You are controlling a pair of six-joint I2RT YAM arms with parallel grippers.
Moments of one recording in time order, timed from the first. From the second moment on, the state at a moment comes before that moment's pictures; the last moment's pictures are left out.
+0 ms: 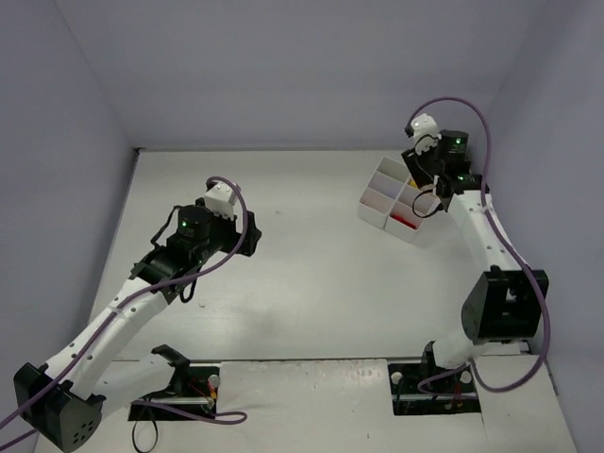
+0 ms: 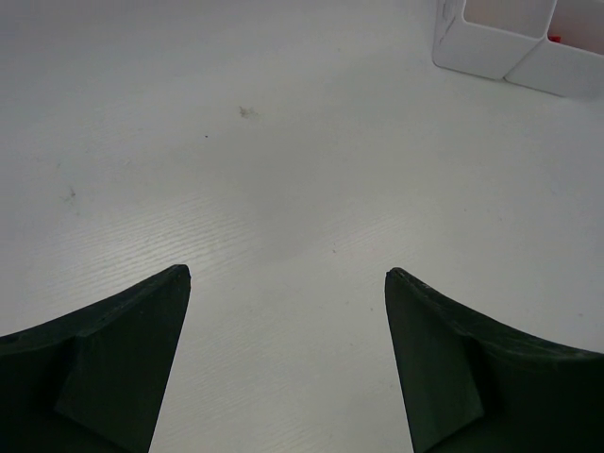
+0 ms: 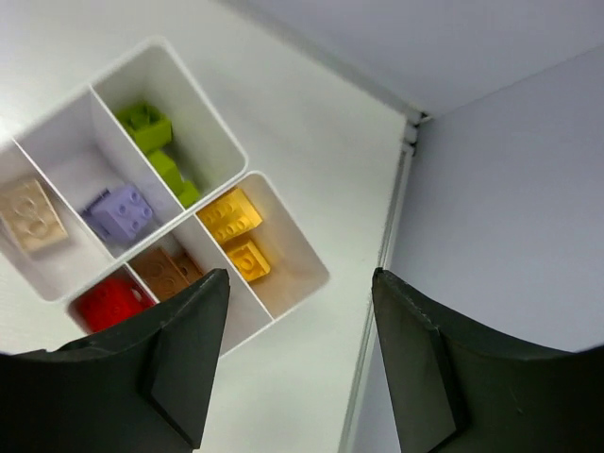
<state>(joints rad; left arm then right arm) -0.51 1.00 0.90 -0.33 -0.01 -0.17 0.02 1.62 1.37 -0.32 0.04 -0.60</state>
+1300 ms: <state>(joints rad) -0.51 0.79 0.97 -0.58 -0.37 -0.33 0.07 0.49 0.77 -0.35 0.21 0.17</state>
